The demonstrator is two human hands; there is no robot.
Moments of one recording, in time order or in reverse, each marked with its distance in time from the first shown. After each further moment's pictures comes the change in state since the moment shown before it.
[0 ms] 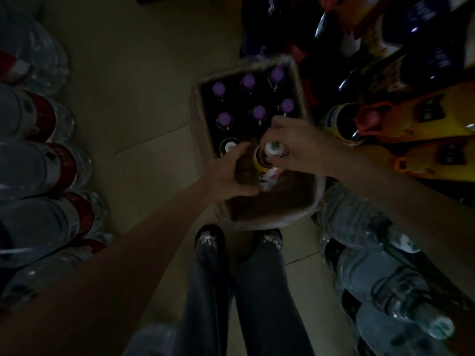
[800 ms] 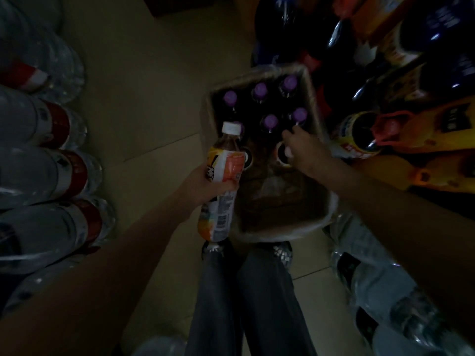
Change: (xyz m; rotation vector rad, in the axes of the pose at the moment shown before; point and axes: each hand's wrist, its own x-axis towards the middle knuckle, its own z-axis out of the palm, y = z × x) left_hand -0.021 -0.022 -0.033 -0.319 0.161 -0.253; right_hand 0.032 0.055 0.056 -0.272 -0.088 0.404
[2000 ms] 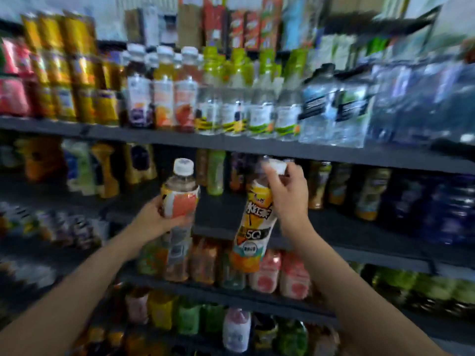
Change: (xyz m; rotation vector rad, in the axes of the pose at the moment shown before) left_hand -0.742 0.393 0.339 0.424 -0.395 1.279; right_hand -0.928 -0.075 -0.487 0.683 2.063 0.463
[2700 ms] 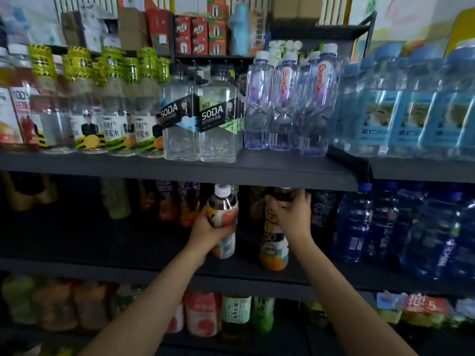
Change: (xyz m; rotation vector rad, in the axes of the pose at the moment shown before) left_hand 0.079 0.077 0.356 -0.219 -0.079 0.040; right_hand 0.131 0.141 -0.247 -0.339 0.061 0.098
